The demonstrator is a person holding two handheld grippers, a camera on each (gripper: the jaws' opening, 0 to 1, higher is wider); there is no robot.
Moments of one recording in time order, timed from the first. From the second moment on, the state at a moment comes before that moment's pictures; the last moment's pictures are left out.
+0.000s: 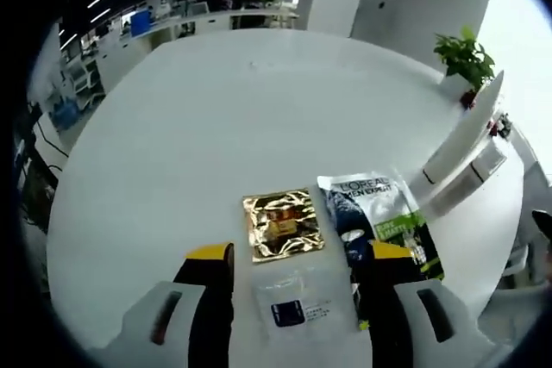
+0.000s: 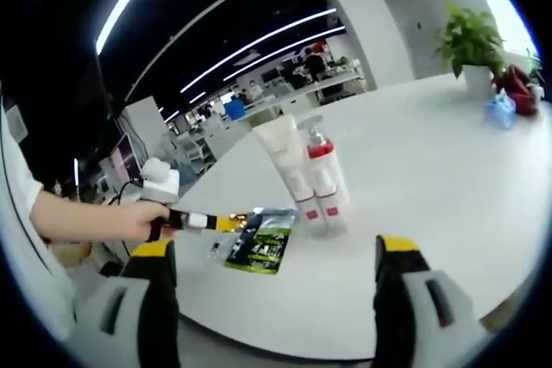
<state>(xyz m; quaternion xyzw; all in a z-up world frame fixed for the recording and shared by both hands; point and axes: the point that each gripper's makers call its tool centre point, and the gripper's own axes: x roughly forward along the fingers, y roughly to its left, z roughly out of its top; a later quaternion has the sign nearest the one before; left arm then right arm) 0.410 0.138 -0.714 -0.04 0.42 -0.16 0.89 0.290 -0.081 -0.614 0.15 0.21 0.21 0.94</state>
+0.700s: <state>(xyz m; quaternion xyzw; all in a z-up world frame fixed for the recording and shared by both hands) 0.314 0.179 -0.675 0.01 0.36 -0.26 0.90 0.288 -0.081 -0.615 0.12 0.22 0.20 0.95</state>
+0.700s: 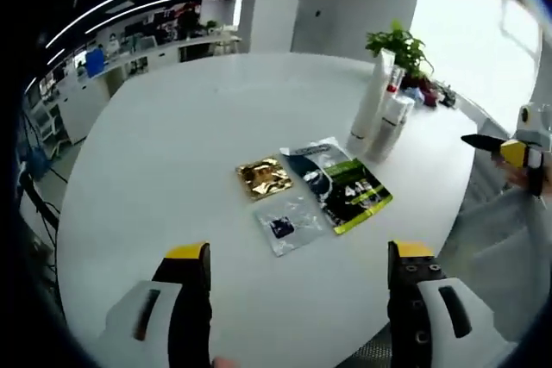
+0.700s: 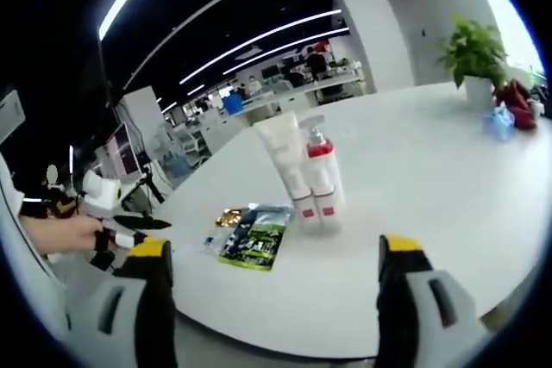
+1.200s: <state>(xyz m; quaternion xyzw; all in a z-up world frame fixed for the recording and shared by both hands) 0.289 0.178 -0.656 0.00 0.30 -0.27 0.91 0.287 -0.079 -0.615 0.12 0.22 0.20 0.95</state>
